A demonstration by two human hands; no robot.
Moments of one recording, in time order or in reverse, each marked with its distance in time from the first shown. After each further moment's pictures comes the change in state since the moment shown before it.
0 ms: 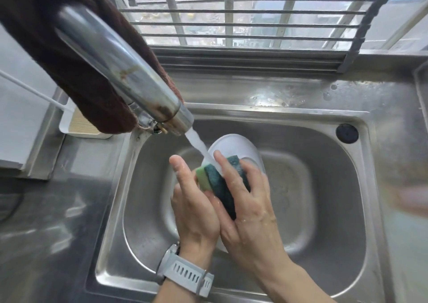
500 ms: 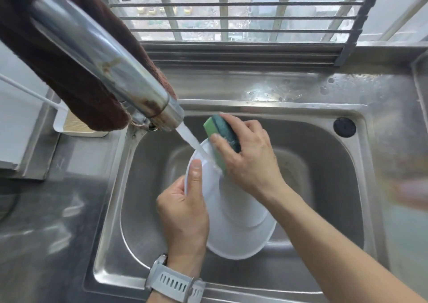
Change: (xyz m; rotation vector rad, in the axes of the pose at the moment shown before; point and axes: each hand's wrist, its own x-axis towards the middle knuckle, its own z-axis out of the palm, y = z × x) left_hand -0.015 0.018 -0.010 0.220 0.214 0.121; right_hand 0.081 0.036 0.005 0.000 -0.121 0.262
